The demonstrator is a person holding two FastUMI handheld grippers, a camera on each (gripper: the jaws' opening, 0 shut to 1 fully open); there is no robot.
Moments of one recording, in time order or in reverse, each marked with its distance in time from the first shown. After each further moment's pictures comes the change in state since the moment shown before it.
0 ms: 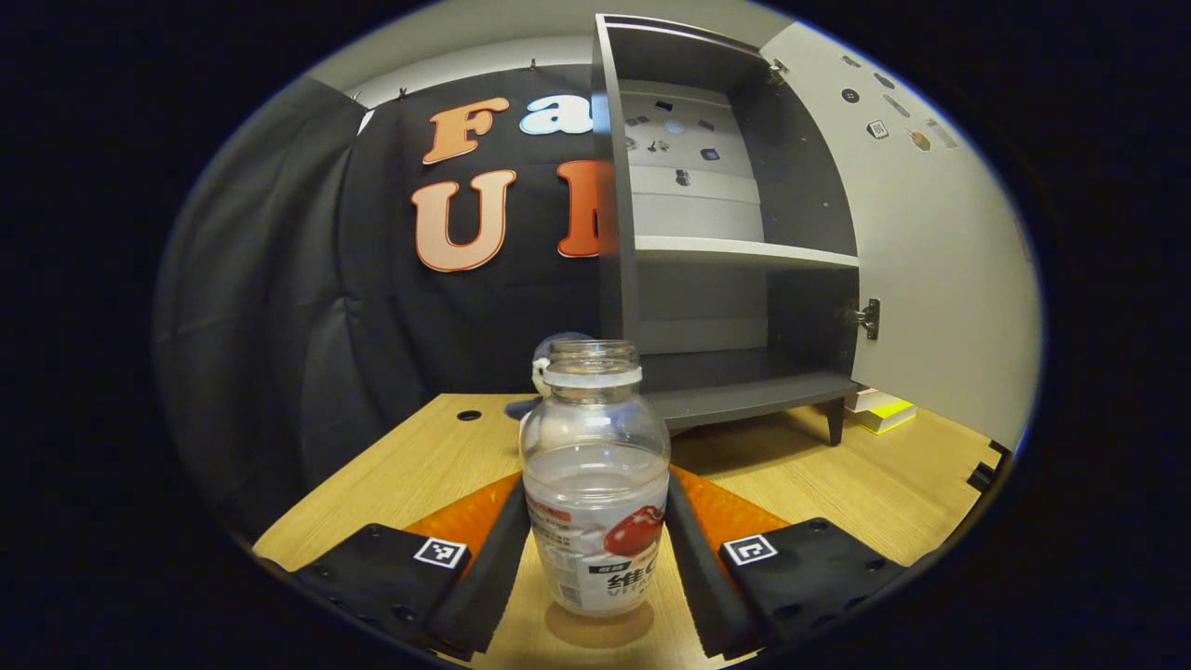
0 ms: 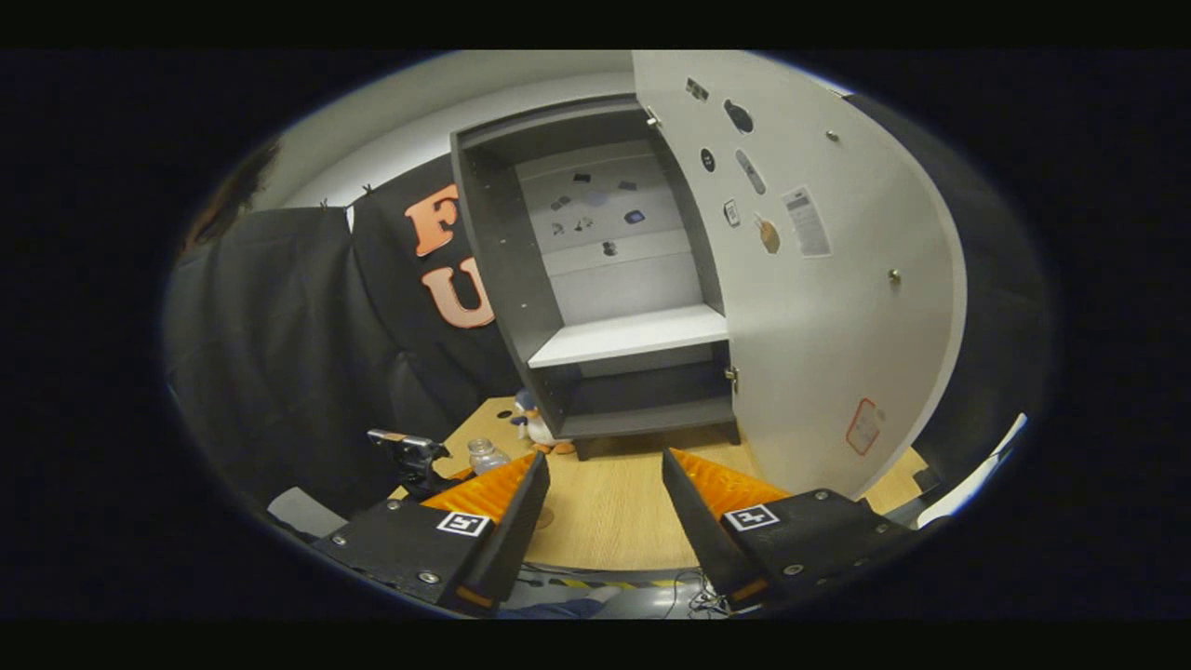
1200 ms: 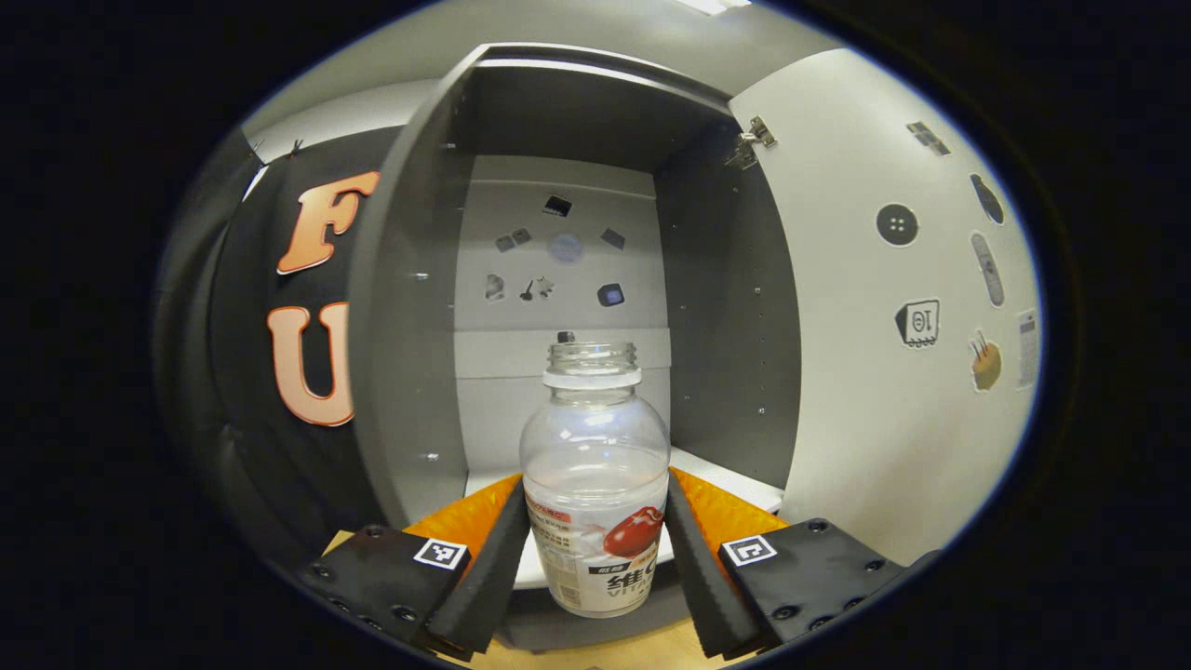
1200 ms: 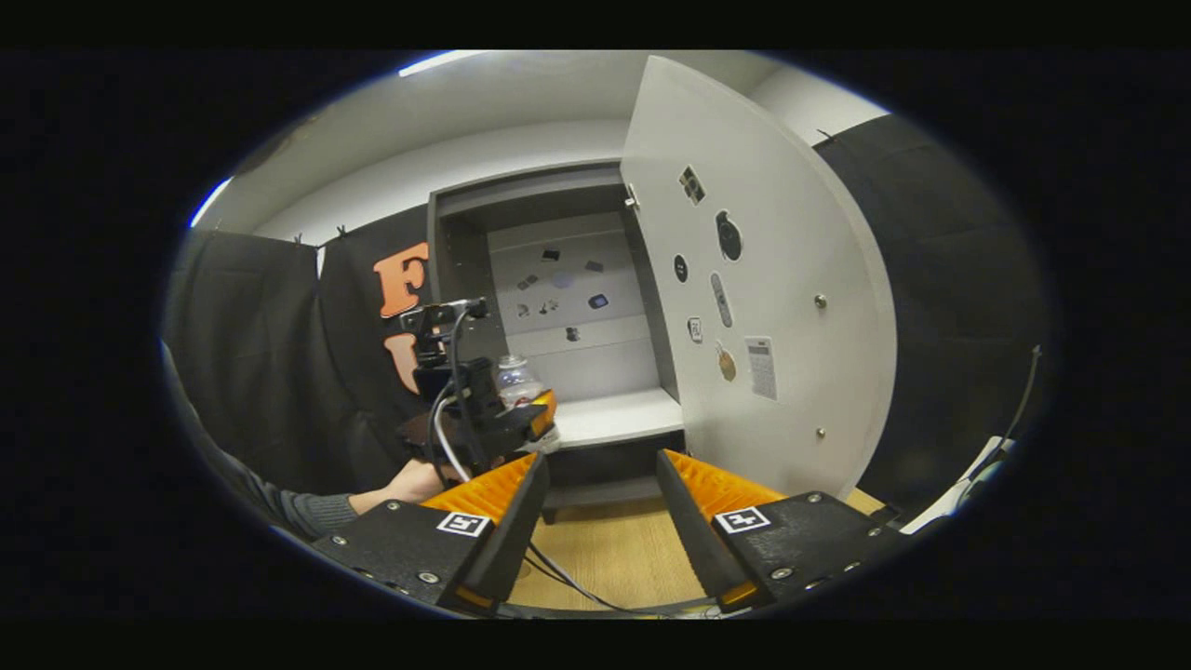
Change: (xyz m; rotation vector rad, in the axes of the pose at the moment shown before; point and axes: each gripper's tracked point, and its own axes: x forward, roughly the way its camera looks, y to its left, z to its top) left arm 0.084 -0.143 0.317 0.035 -0.228 -0.272; right arm -0.041 -0.005 0.111 0.002 -0.280 -0.136
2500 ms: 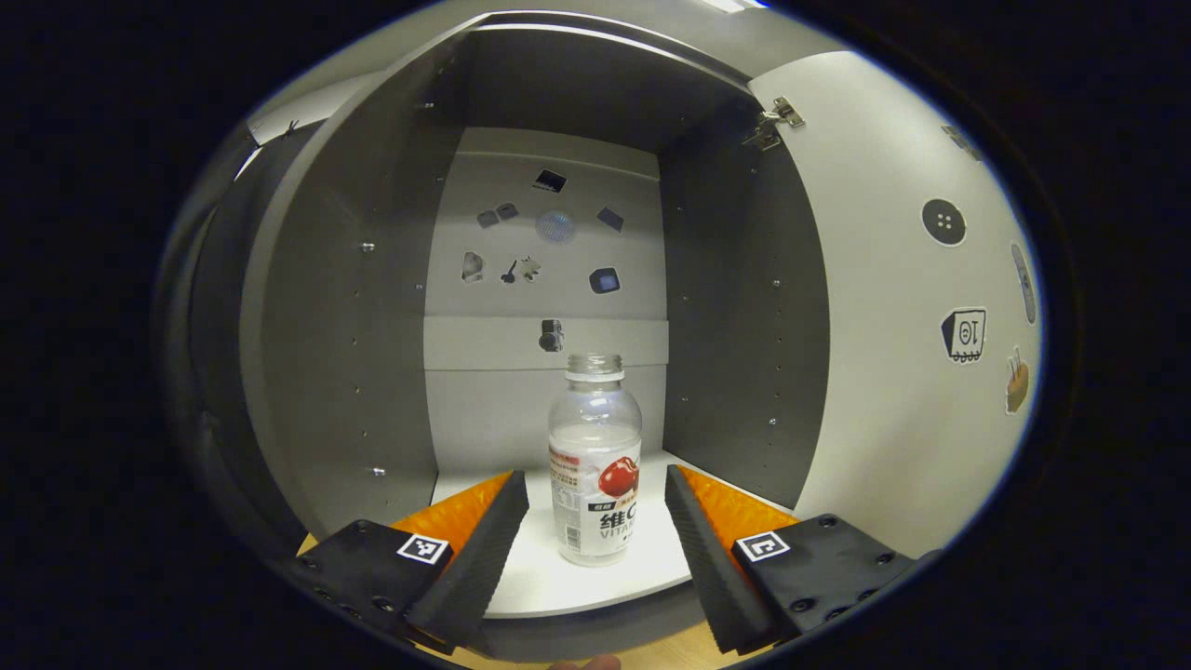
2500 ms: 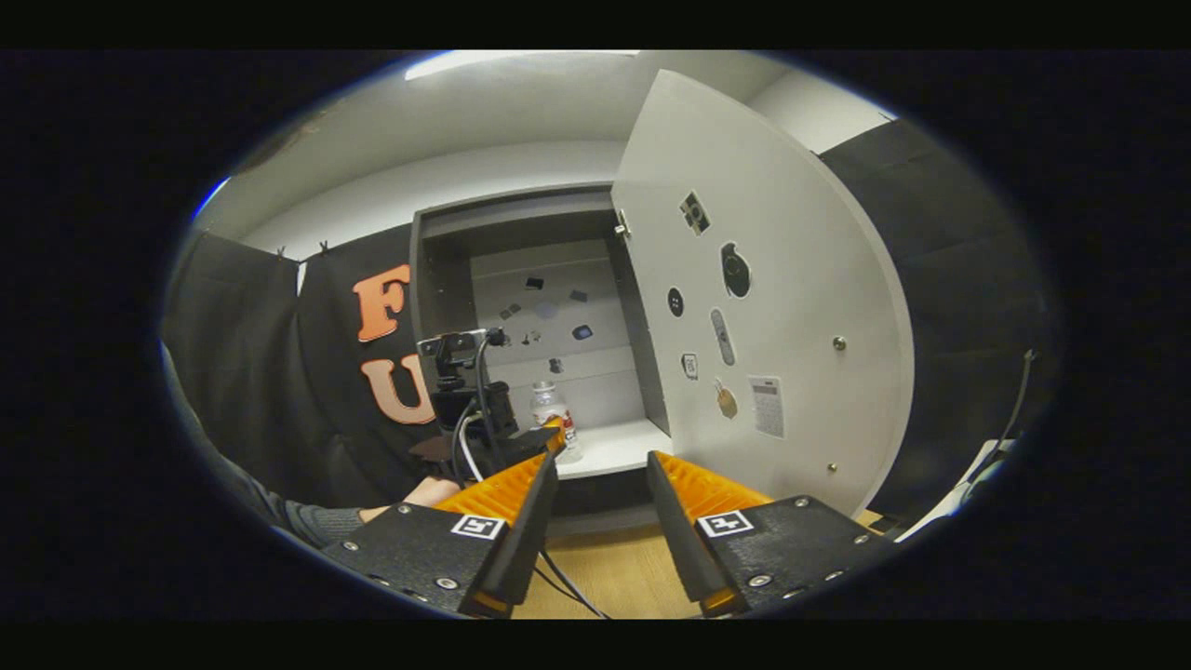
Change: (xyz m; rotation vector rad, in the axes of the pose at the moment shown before) left arm 0.096 -0.014 0.003 -0.044 0.031 -0.059; right arm 0.043 0.005 0.030 -0.006 -0.121 -0.091
